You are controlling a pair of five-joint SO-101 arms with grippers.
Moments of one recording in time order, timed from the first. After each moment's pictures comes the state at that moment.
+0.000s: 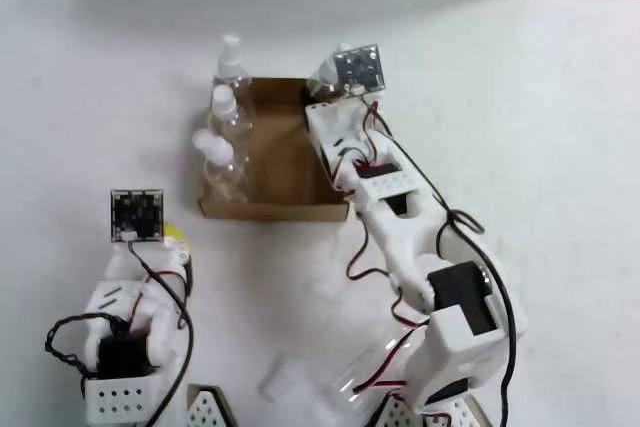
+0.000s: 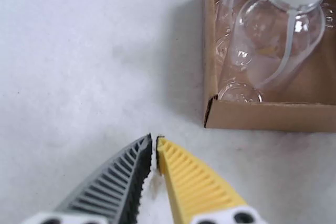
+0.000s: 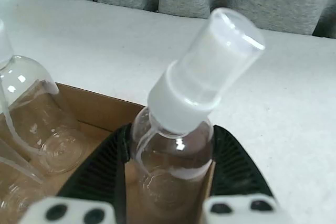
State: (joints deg) left arm -10.2 -103.5 97.1 55.2 -0.8; right arm -20.0 10.5 32.9 -11.1 1.7
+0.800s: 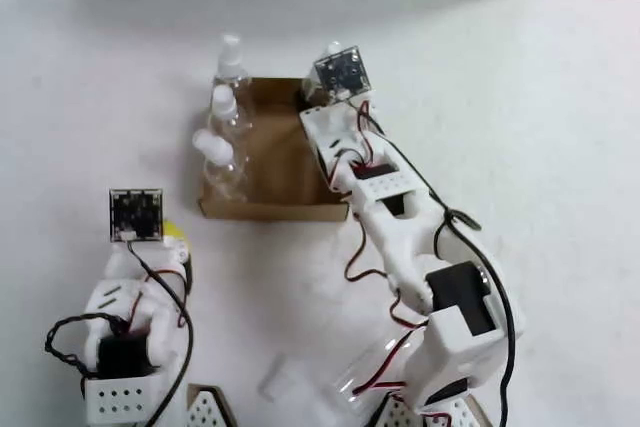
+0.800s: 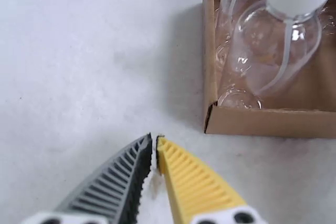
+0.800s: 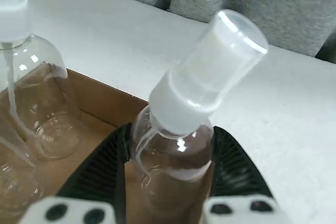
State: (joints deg) left arm -10.2 -103.5 97.1 53.8 -0.8; right arm -20.8 10.5 32.9 -11.1 9.7
